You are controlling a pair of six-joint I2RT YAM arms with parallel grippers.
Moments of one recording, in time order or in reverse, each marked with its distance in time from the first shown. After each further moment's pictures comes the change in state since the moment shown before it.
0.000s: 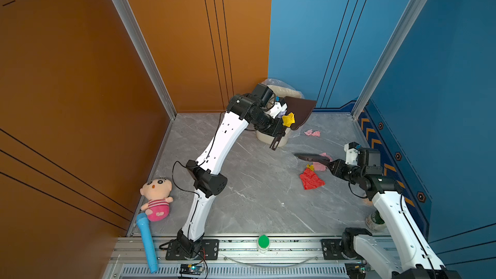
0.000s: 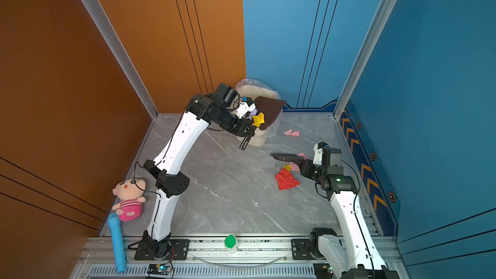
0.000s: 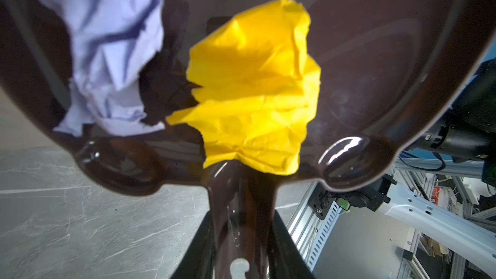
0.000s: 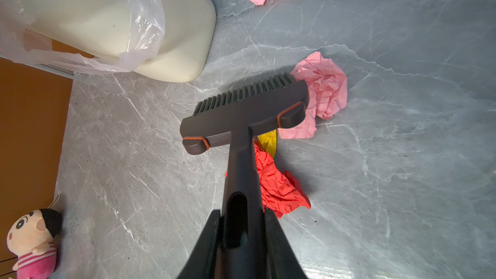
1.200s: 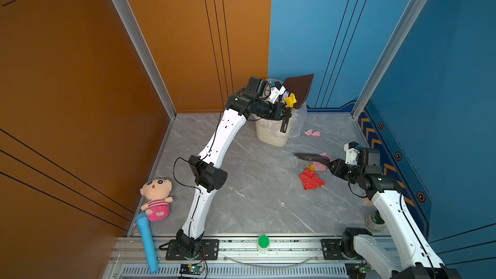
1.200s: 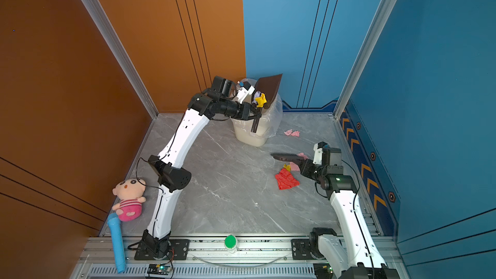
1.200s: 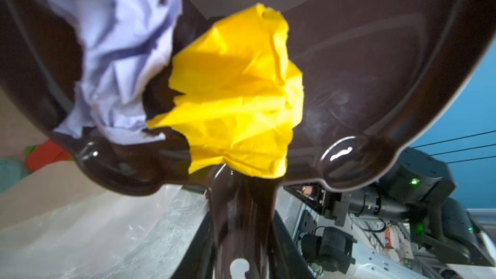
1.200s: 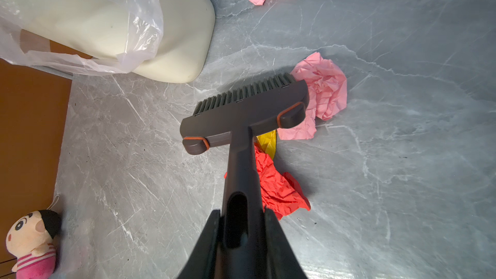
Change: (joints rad) left arm 0.088 0.082 0.010 0.396 0.217 -0.200; right arm -0.004 0.010 0.000 0.004 0.000 0.000
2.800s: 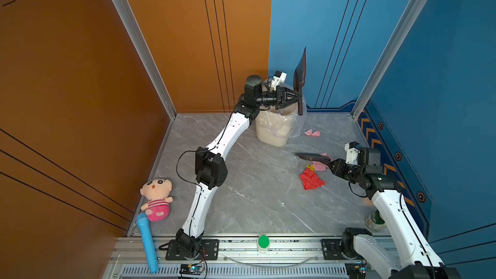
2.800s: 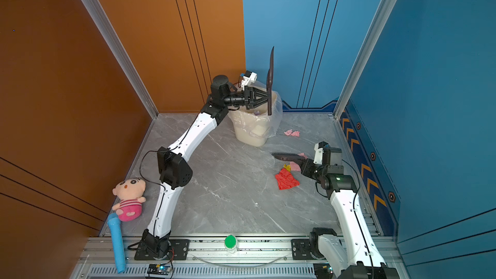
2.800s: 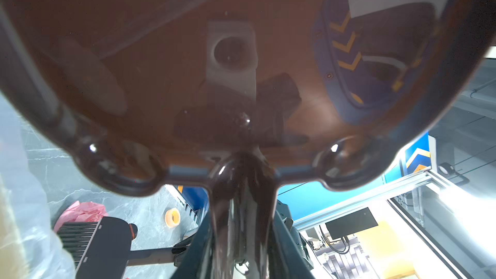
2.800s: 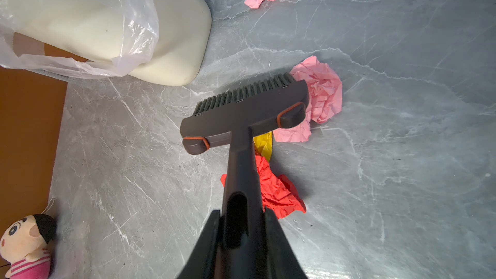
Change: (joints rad) left arm 0.034 0.057 -0.294 1.131 0.367 -0.893; right arm -0.008 0.006 0.001 0.005 0.008 -0.011
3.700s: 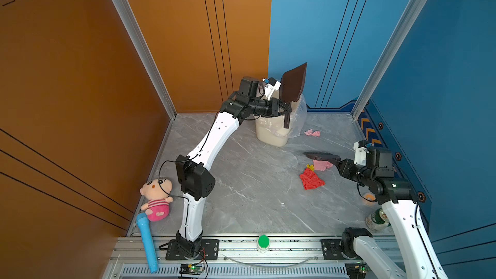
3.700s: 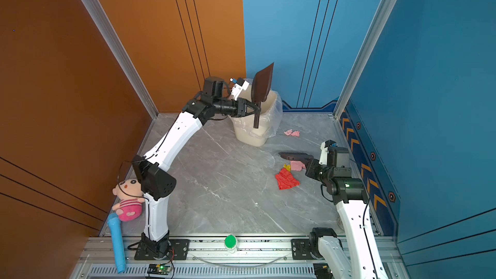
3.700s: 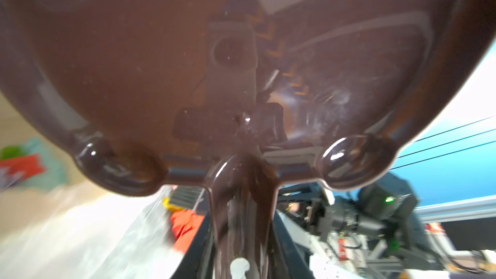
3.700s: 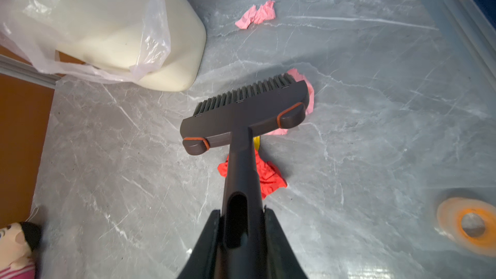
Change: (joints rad) left arm -0.018 -0.347 -0.234 -0.739 -0.301 0.765; right arm 0.048 -0.106 0.189 -0.298 0.120 -0.007
